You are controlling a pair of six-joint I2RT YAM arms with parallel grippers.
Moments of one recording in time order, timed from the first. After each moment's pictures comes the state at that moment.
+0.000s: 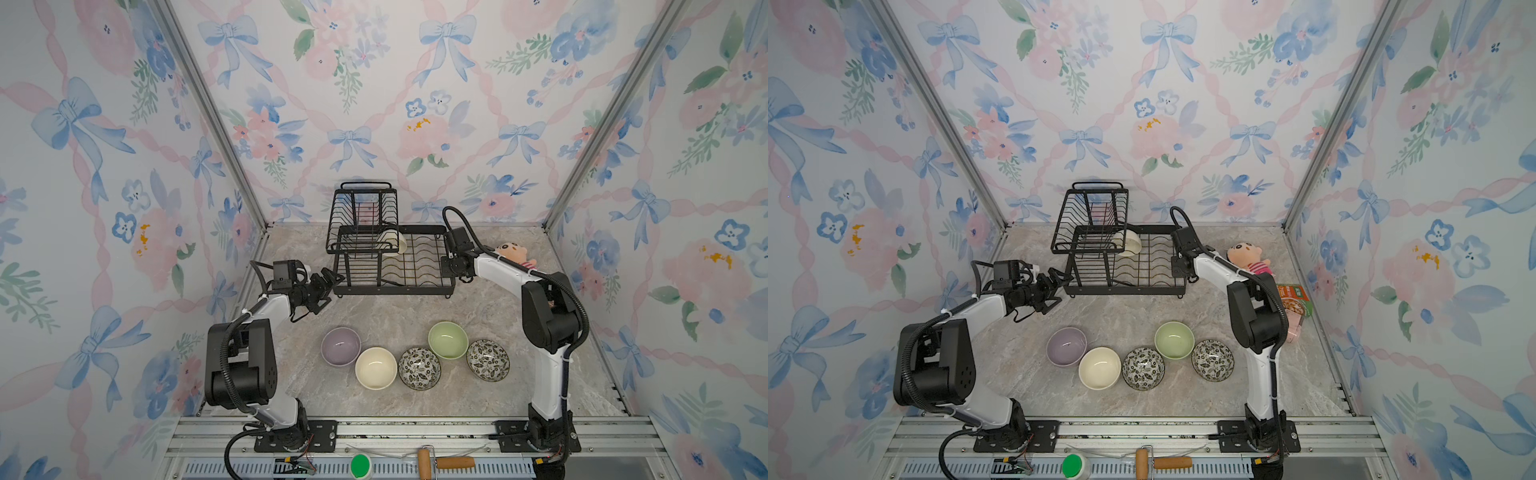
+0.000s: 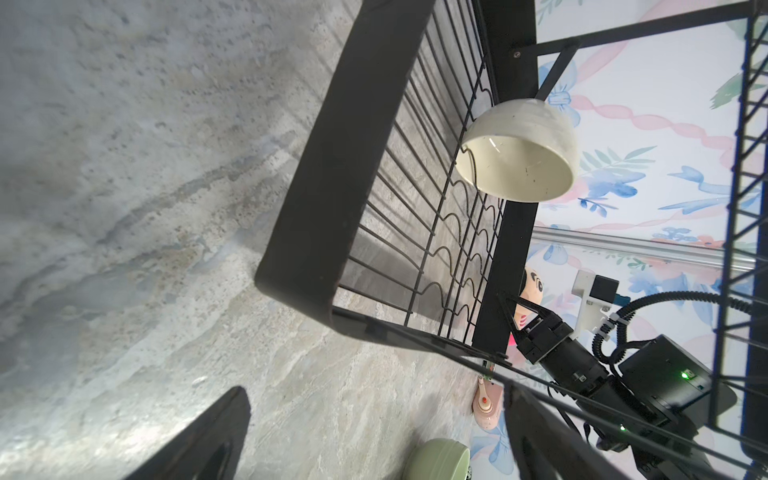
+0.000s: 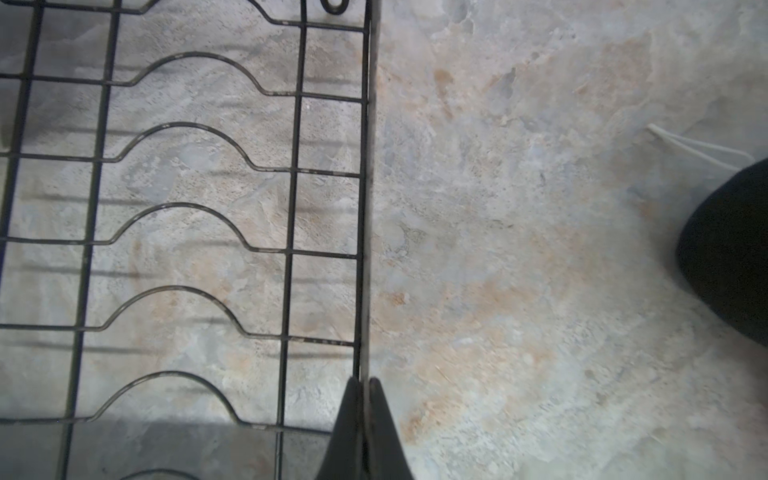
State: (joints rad) left arm 0.11 1.55 0.84 -0.15 0.68 -0.78; right arm 0.39 2.07 1.57 -0.50 0.21 0.25
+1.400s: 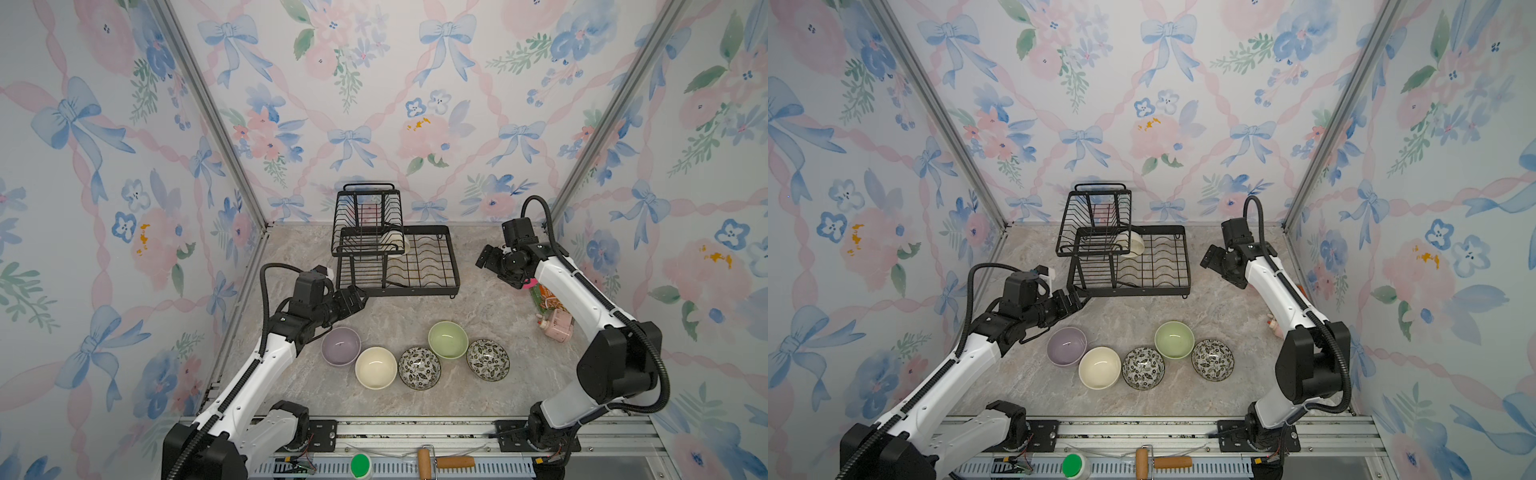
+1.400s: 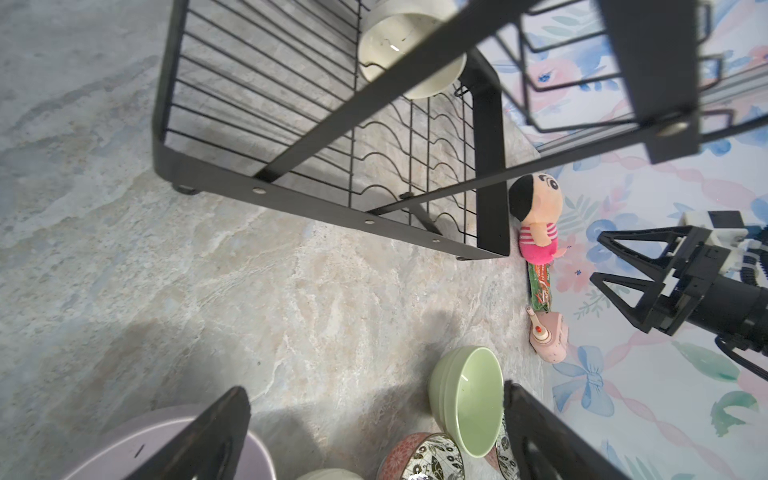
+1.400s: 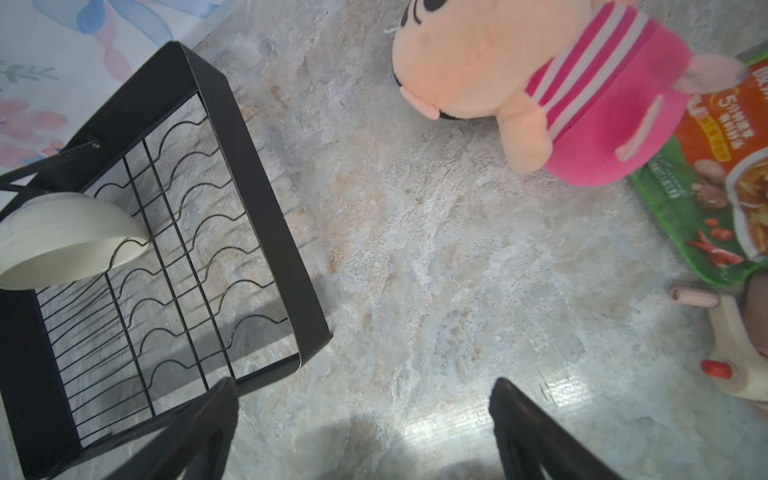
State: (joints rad) left arm -0.31 1.03 0.78 -0.42 0.29 -0.73; right arm 0.21 1.58 1.40 -0.83 0.04 0.66
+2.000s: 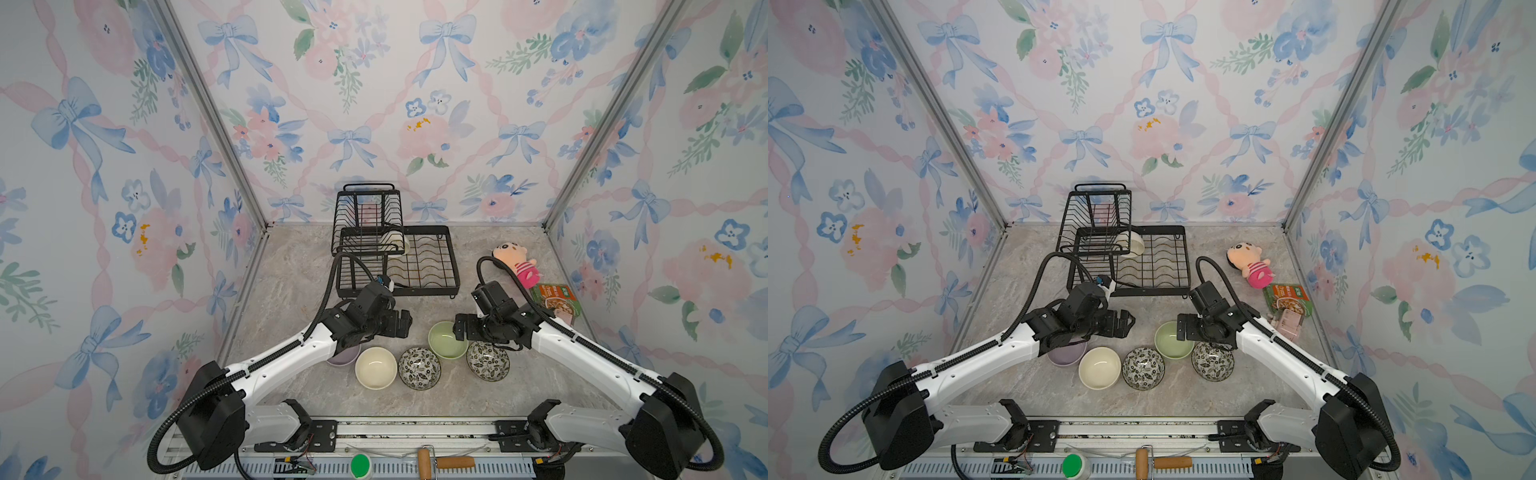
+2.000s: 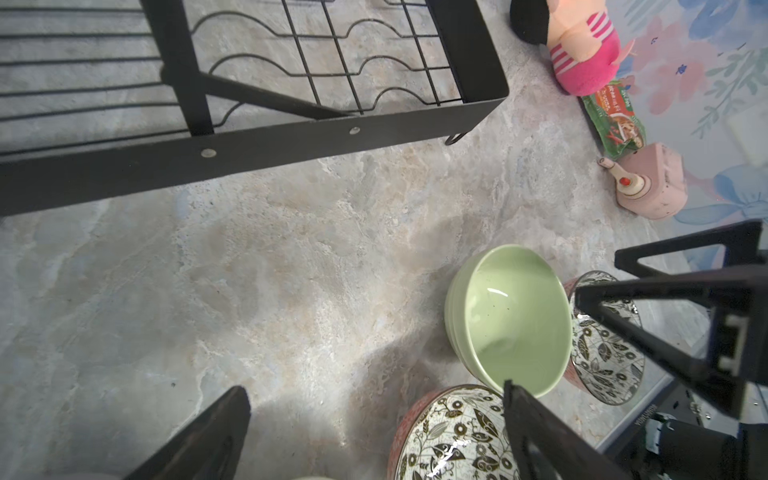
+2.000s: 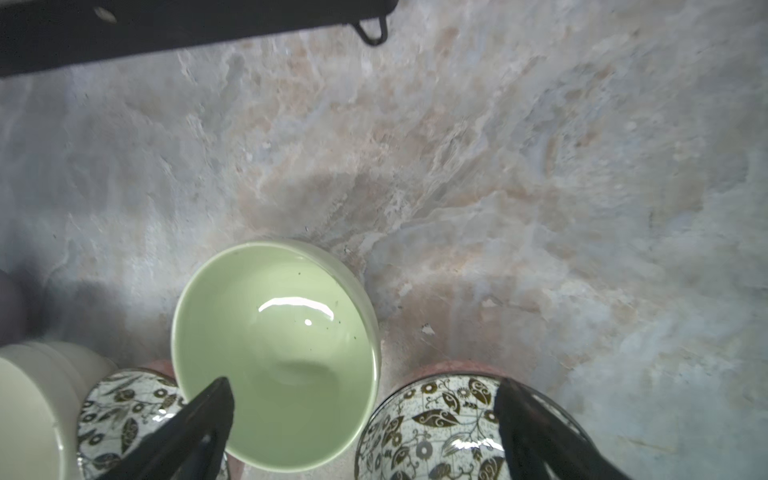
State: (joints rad) left arm -0.78 1.27 0.89 -0.43 -0.04 -0.54; right arm 0.59 1.23 0.85 -0.78 0.04 0.58
